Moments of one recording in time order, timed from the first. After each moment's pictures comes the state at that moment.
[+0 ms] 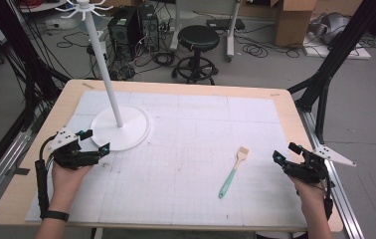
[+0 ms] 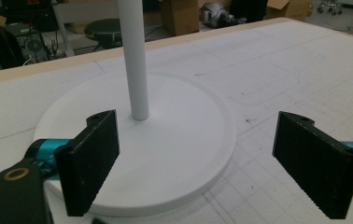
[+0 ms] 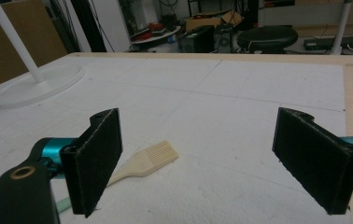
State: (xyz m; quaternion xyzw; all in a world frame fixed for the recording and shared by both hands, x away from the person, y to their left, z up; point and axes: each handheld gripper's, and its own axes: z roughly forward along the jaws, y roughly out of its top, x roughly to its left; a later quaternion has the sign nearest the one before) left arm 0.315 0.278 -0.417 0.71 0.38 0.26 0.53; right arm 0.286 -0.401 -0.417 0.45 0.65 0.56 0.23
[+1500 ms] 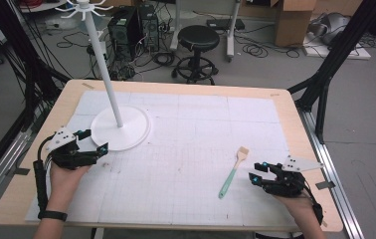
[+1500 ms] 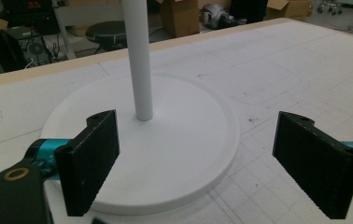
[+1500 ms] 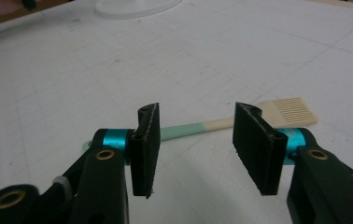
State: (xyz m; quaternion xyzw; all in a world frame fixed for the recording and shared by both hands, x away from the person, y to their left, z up) left arm 0.315 0.283 -0.417 0.71 0.38 0.26 0.53; right arm 0.265 -0.343 -0.427 0.30 0.79 0.51 0.12
